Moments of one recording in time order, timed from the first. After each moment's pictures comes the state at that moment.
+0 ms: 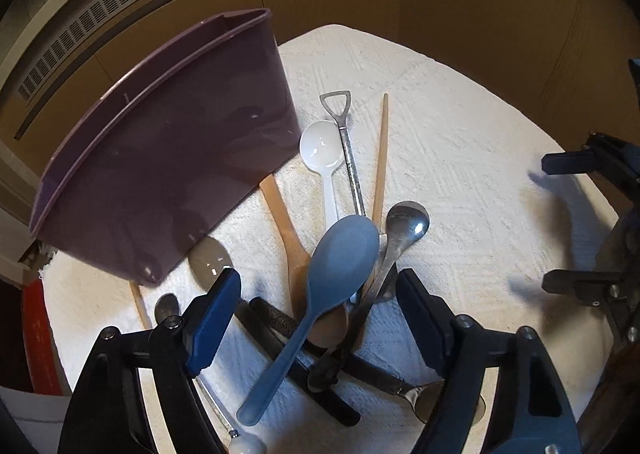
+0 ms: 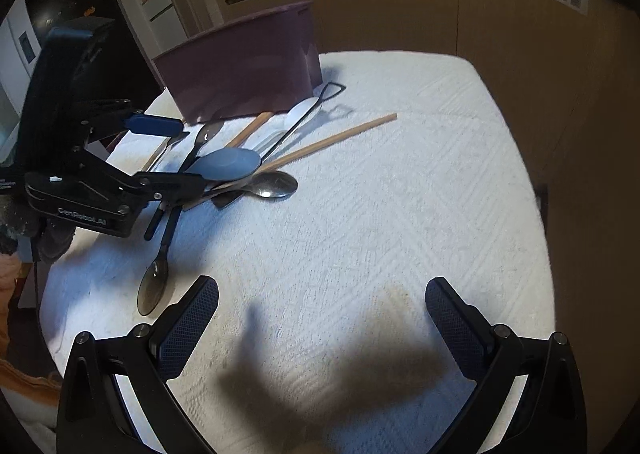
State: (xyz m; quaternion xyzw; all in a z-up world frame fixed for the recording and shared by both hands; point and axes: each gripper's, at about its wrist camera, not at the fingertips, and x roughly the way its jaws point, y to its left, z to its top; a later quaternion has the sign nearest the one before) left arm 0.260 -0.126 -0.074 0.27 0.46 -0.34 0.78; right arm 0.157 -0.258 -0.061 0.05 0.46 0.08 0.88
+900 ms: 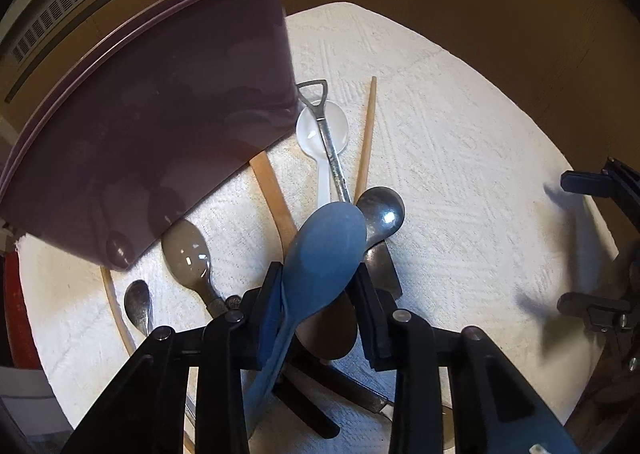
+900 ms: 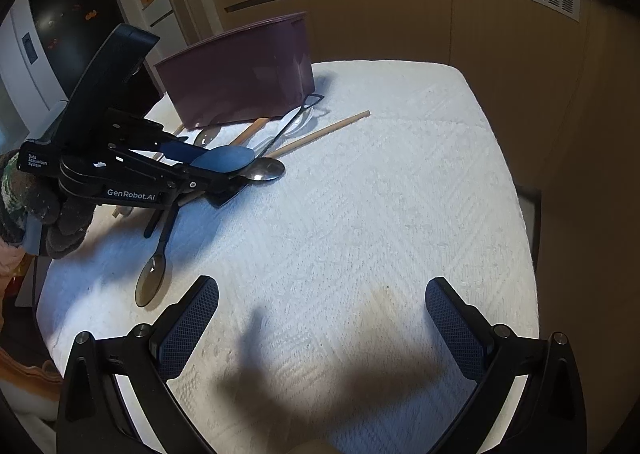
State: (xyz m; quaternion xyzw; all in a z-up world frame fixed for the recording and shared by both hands) left arm 0.277 -0.110 -0.084 0.22 0.51 -0.33 0.77; right arm 0.143 -0.267 -0.055 0.05 0.45 0.08 0.89
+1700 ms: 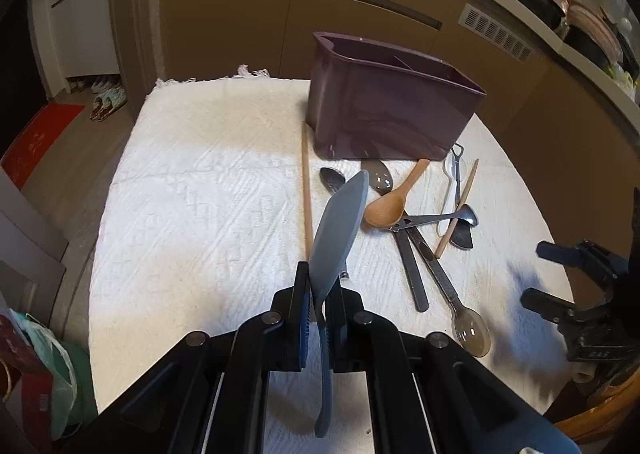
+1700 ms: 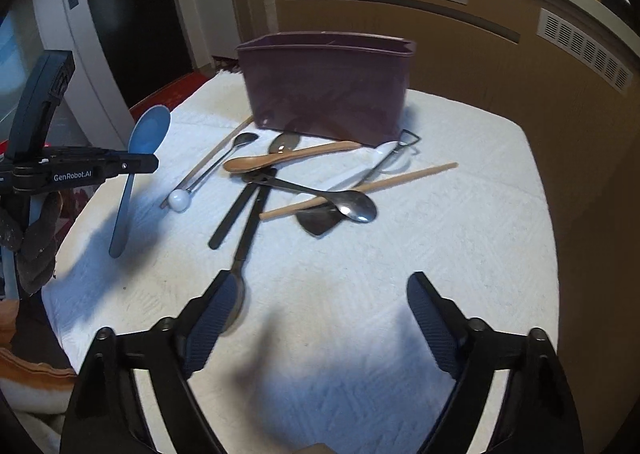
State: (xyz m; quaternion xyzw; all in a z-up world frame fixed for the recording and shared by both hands) left arm 0.215 0.076 -0.040 -0.02 0.48 -0.18 0.86; right arm 0.163 -0.177 -0.024 -0.04 0.45 0.14 0.88
